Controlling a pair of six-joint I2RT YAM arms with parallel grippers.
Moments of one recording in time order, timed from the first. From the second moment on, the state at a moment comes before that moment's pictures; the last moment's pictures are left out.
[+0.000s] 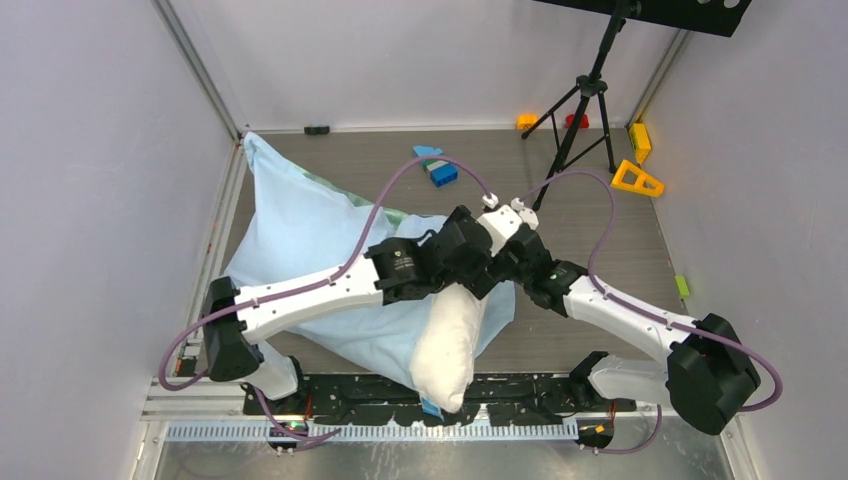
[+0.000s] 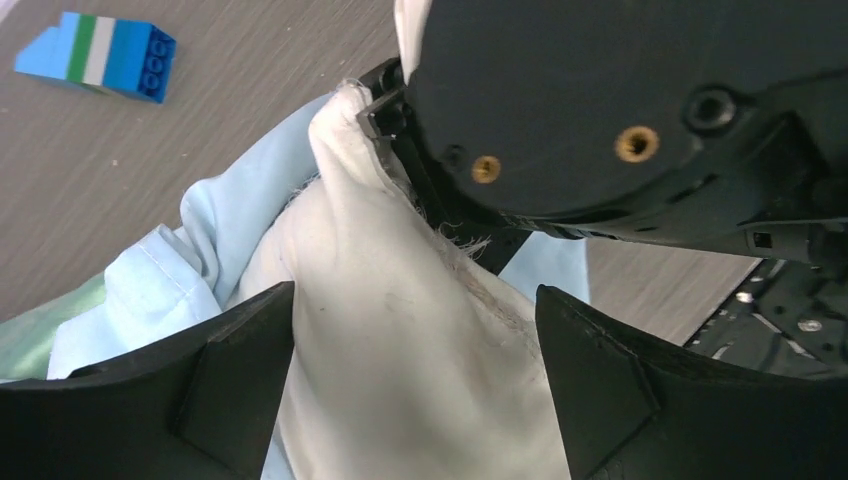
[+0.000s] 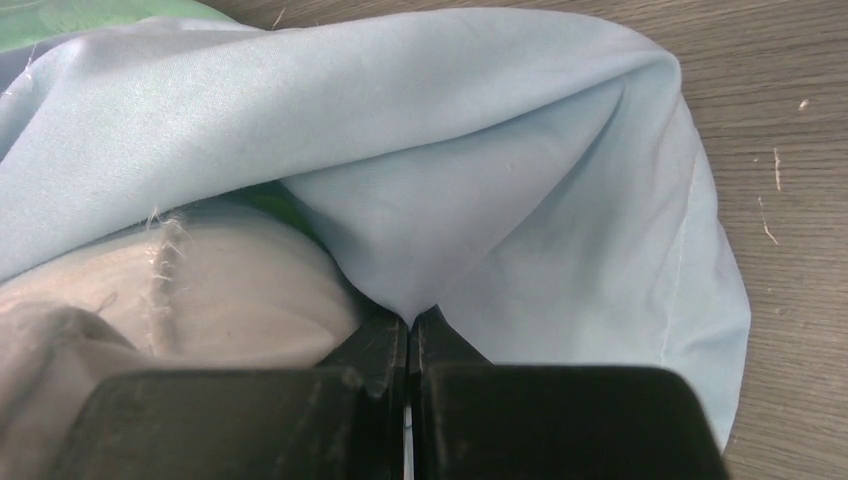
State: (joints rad) left arm -1.20 1.54 1.46 -0.54 -0.35 -0.12; right arm 0.66 1.17 0.64 -0.09 0.14 0.81
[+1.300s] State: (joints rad) left arm -0.79 1.40 1.09 -0.23 0.05 -0.29; right arm 0.57 1.02 0.57 -0.22 0.15 0.76
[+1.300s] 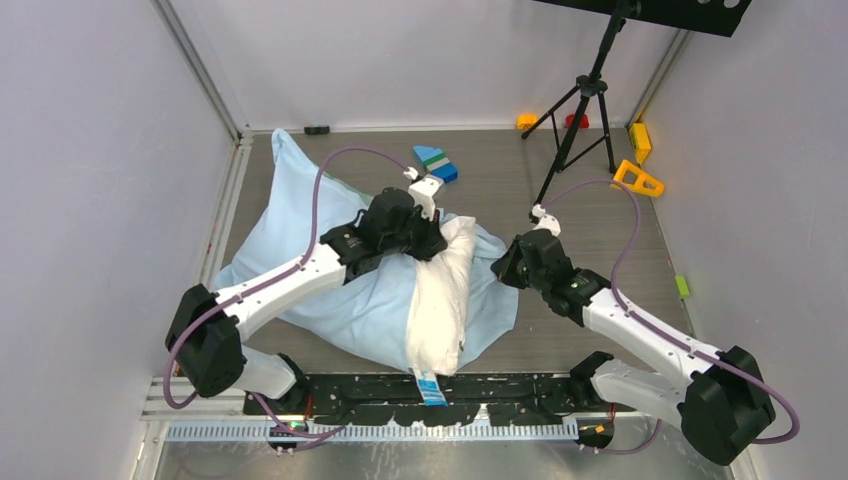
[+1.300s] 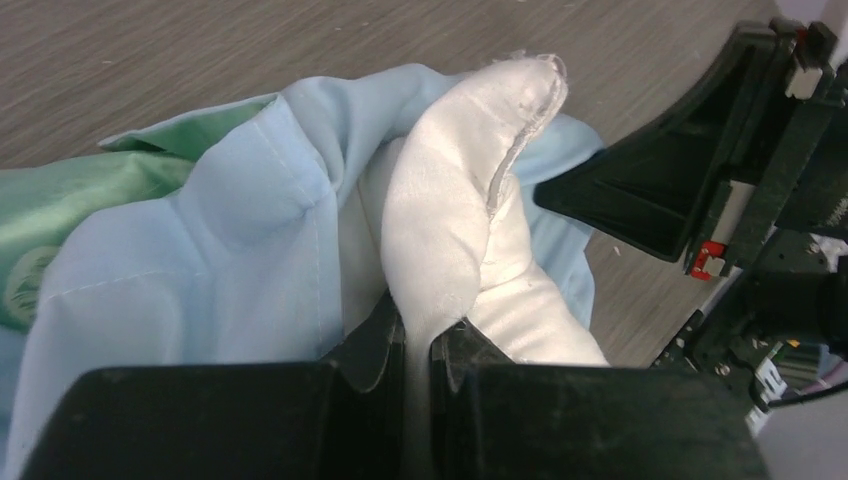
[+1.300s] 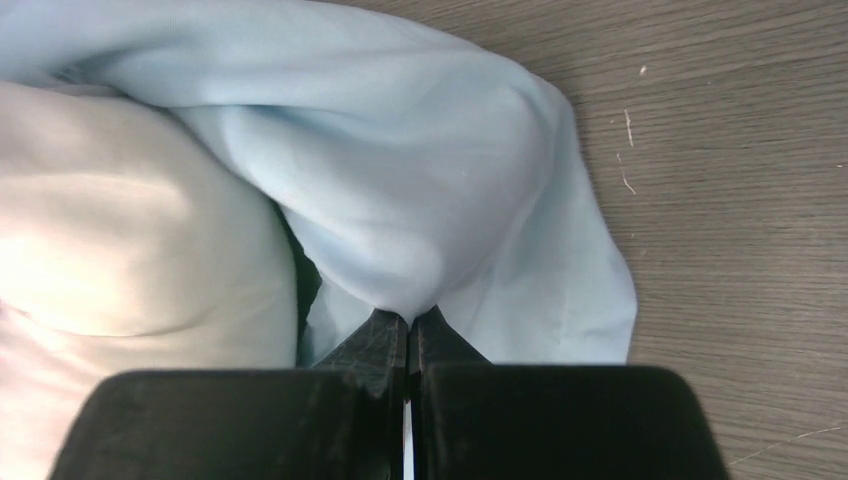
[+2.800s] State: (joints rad) left arm -0.69 1.76 1.29 -0.32 0.03 -0.50; right arm 0.55 0.90 1.01 -0.64 -0.11 0.60
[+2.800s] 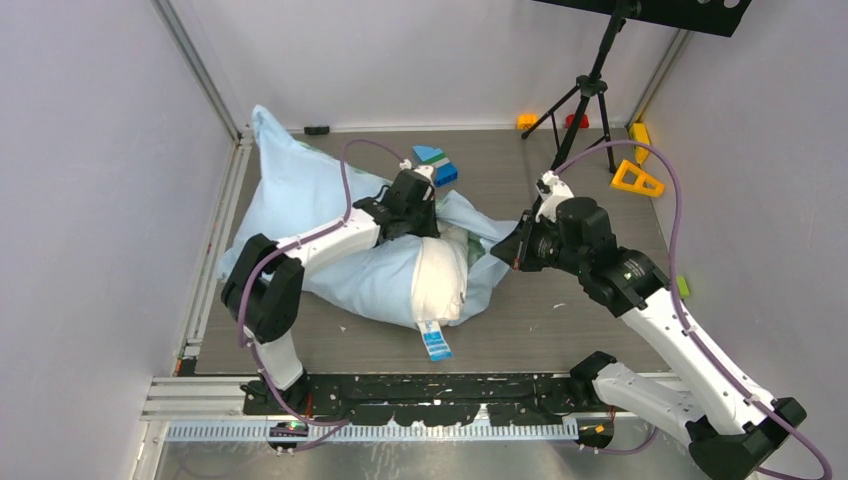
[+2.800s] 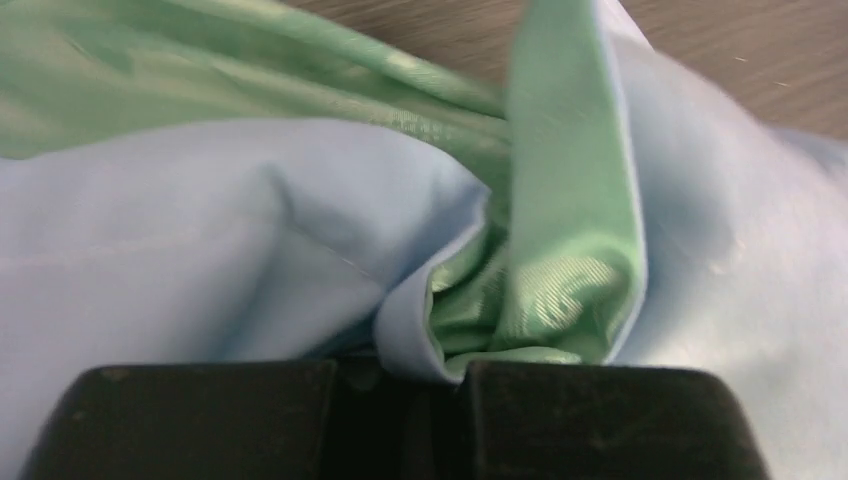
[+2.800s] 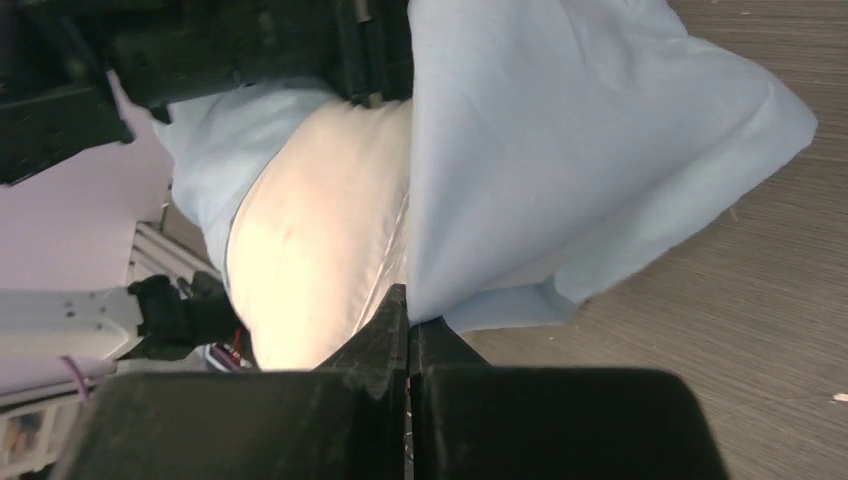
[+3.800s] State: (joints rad) left arm -0.72 1.61 1.39 -0.48 0.07 -0.41; right arm 0.55 1.14 0.82 -0.26 -0.37 0.69
